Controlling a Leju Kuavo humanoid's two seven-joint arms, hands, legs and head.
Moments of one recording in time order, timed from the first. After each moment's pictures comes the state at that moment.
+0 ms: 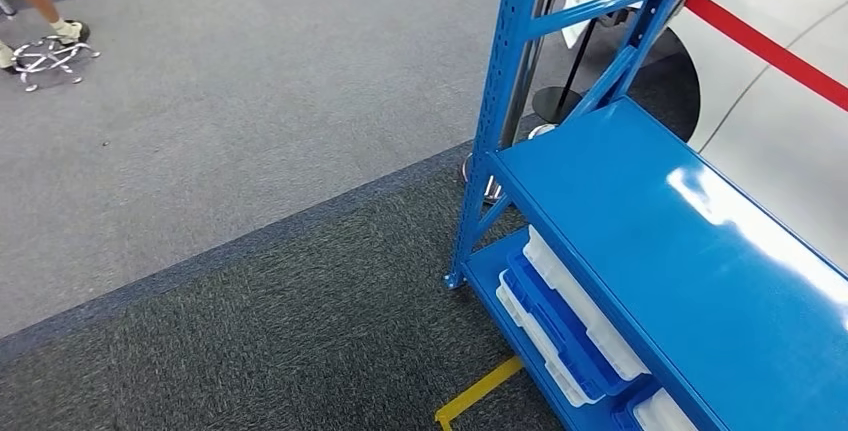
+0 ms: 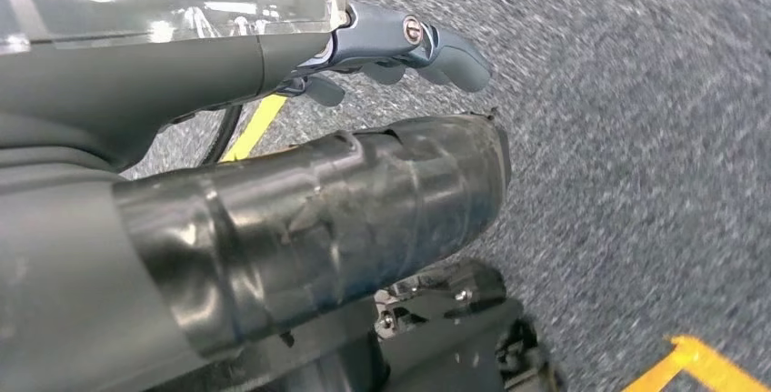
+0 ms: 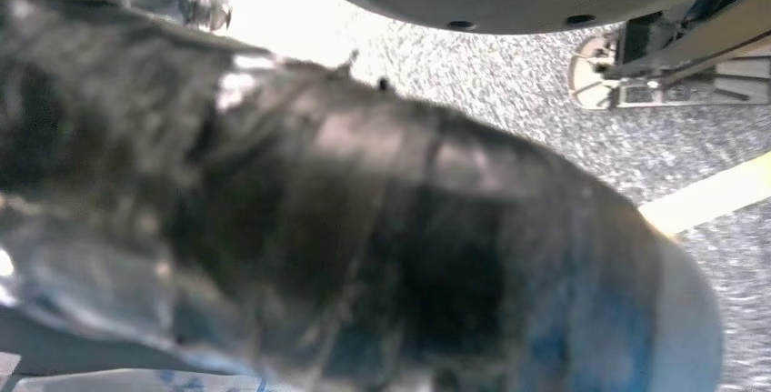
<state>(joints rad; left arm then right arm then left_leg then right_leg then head) -0.06 -0.23 1.03 -0.21 -1.23 0.33 -0.34 -0.03 0.23 -0.91 -0.23 0.81 -0.35 -0.05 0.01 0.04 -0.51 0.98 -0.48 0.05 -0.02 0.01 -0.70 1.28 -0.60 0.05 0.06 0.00</state>
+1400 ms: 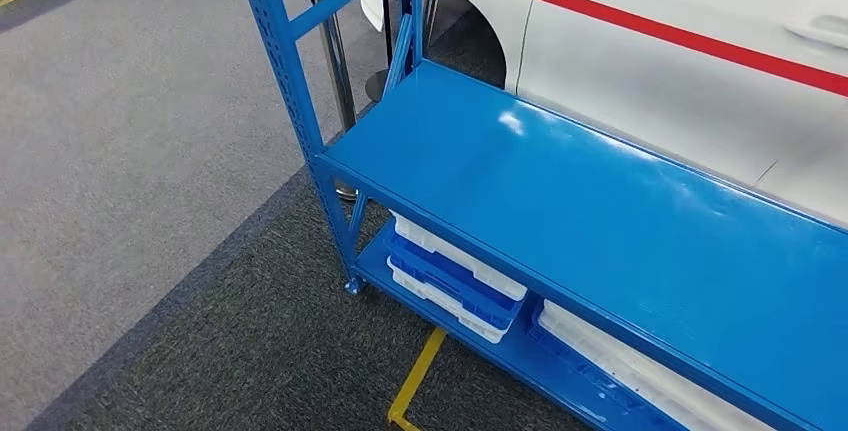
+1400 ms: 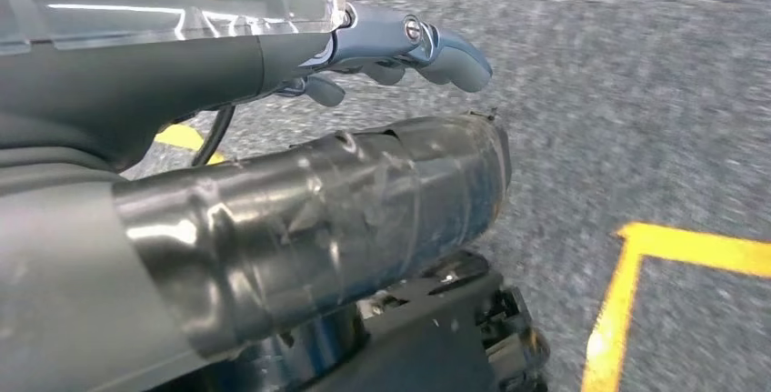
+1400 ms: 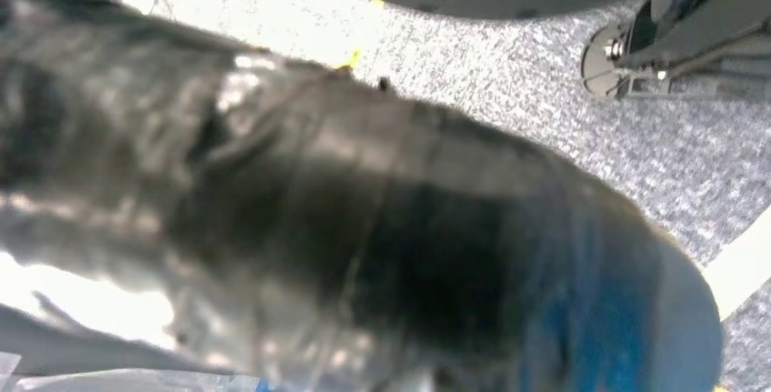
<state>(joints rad) -0.07 -0.23 1.03 -0.21 -1.23 0.33 -0.33 -0.03 0.23 -0.91 -0.23 0.84 -0.33 -0.04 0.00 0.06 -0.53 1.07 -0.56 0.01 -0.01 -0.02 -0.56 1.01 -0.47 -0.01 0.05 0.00</state>
